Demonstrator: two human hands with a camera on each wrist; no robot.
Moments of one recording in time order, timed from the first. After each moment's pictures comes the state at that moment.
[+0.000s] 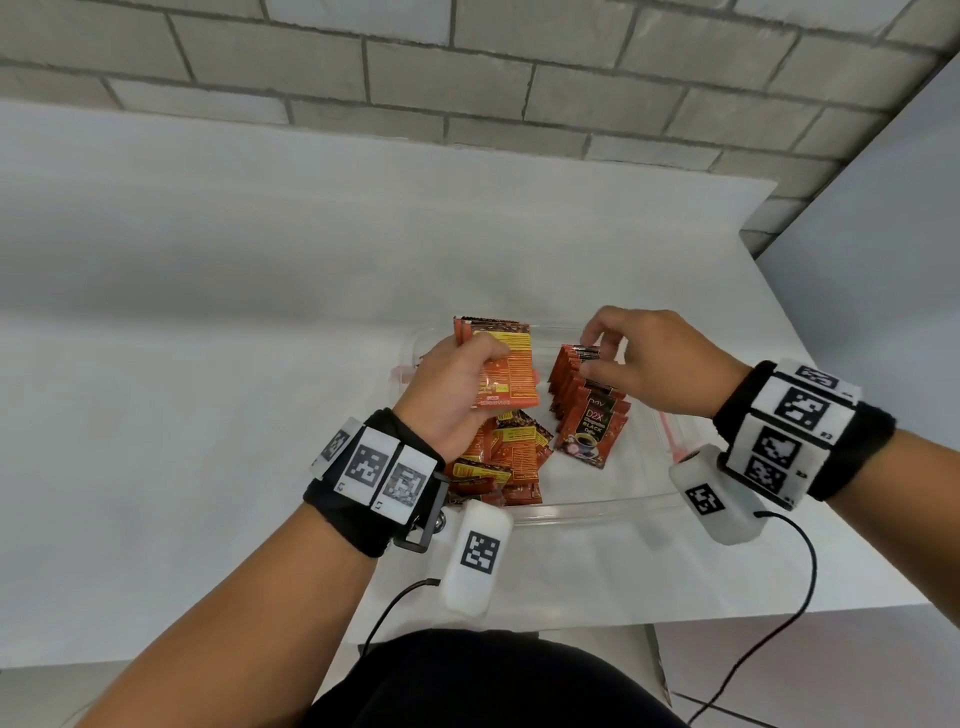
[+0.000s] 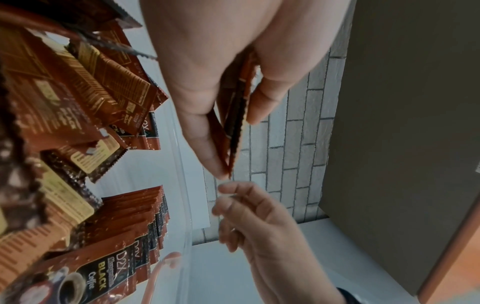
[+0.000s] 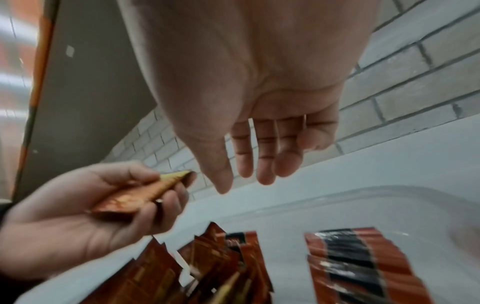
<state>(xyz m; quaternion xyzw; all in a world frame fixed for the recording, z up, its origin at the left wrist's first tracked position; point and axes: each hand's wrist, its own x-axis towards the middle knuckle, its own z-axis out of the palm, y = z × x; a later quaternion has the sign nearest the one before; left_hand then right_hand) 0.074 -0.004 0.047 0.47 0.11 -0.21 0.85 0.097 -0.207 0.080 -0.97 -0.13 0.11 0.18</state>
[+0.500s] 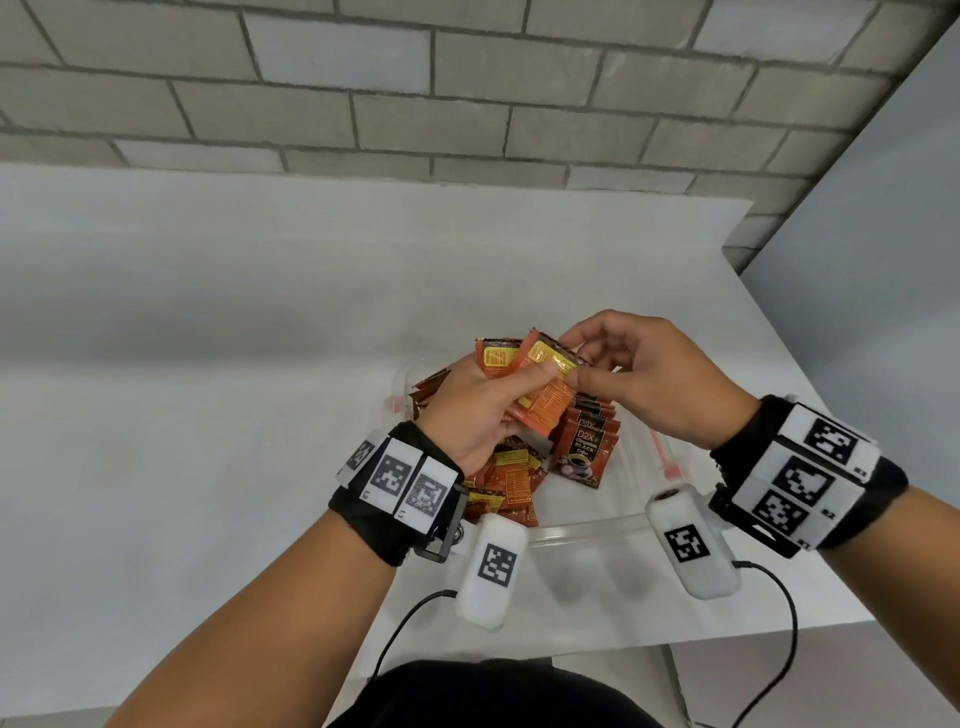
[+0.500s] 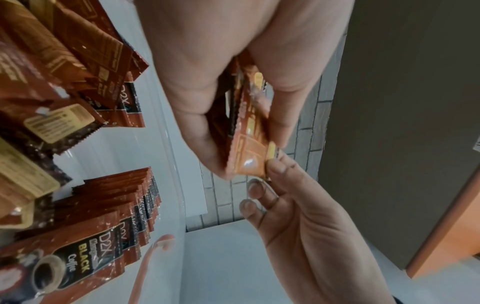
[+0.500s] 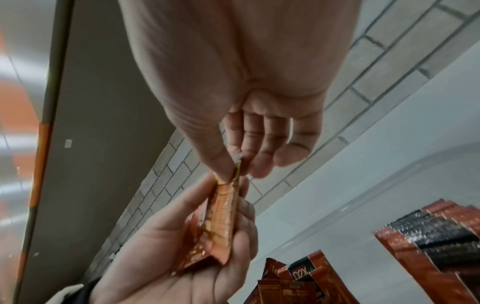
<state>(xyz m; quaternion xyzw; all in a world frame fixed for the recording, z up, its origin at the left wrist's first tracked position) 0.075 -0.025 0.056 0.54 0.00 -0.23 0.81 0.071 -0.196 0.105 -0.88 -0.10 0.08 0.45</state>
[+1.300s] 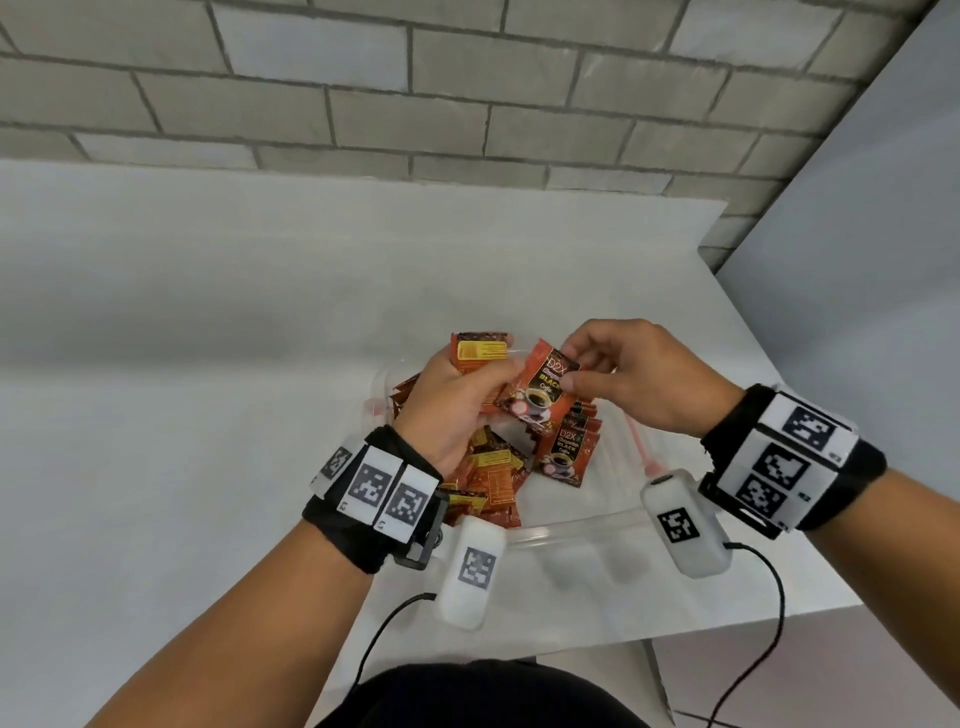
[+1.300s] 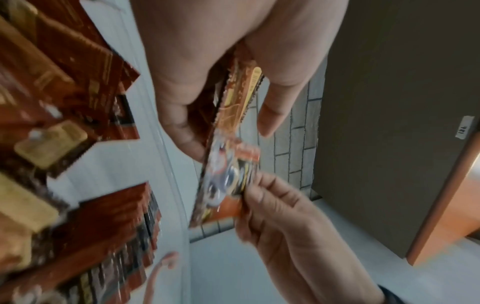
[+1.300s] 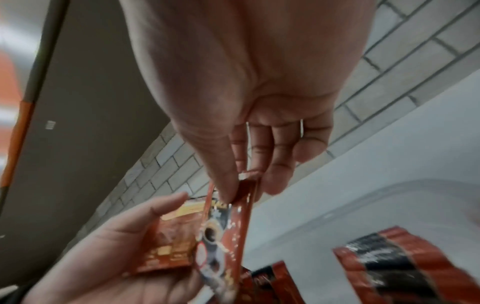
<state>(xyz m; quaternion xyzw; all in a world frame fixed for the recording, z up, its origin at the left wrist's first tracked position) 0.078 -0.024 0.059 0.57 0.03 -0.17 0.81 0.082 -0.210 0.101 -0.93 -0.08 0.10 0.35</state>
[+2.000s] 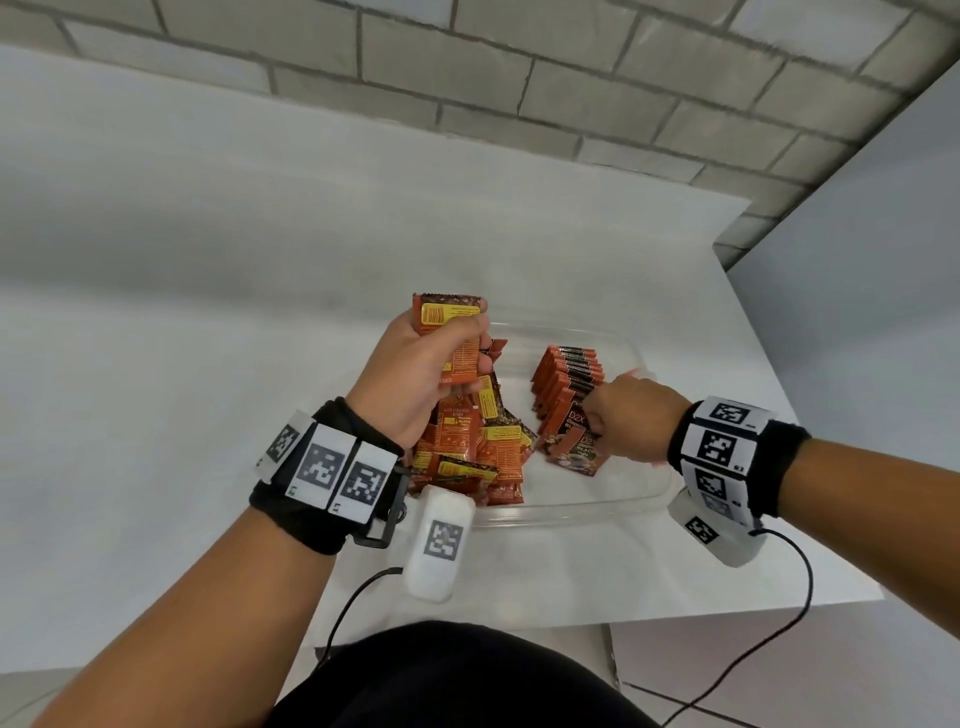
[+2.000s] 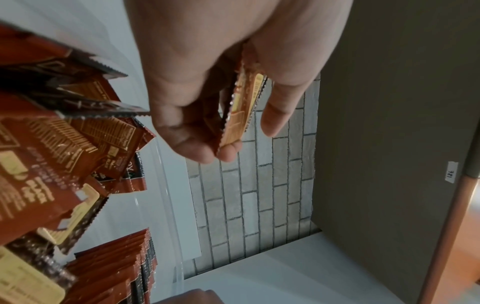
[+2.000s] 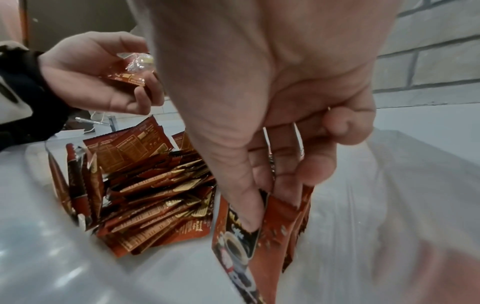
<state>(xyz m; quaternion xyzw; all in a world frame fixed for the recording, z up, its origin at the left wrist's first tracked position) 0.075 0.019 0.055 0.53 0.06 -0.15 0.83 0.088 -0.207 0.042 -0.94 -0.12 0.29 -0.12</state>
